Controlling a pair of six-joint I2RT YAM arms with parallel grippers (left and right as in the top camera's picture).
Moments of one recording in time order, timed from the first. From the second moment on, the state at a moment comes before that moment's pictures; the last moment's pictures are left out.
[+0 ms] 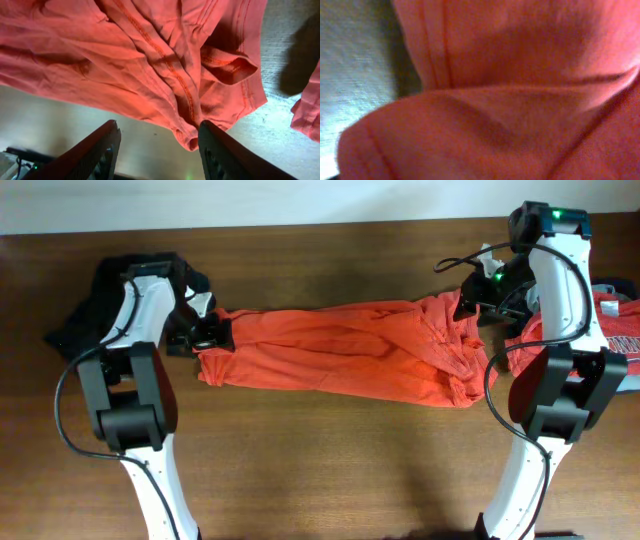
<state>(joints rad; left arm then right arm) 0.06 2.32 1.84 -1.13 0.21 0.05 -0.16 2.27 2.22 -1.59 -0.29 -0.06</state>
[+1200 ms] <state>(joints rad) 0.32 2.22 1.70 -0.98 0.32 0.07 -0.16 2.27 2.22 -1.59 -0.29 -0.06</state>
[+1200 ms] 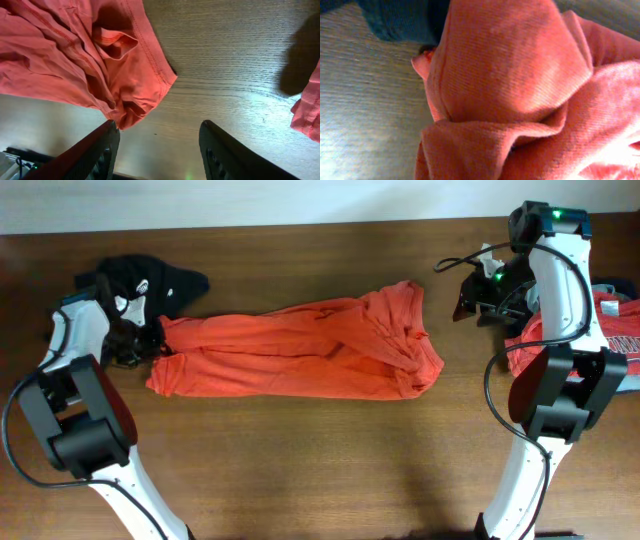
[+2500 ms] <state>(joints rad) -0.24 2.03 1.70 -0.89 0.26 0.04 -0.14 2.27 2.22 -1.59 -0.29 -0.06</state>
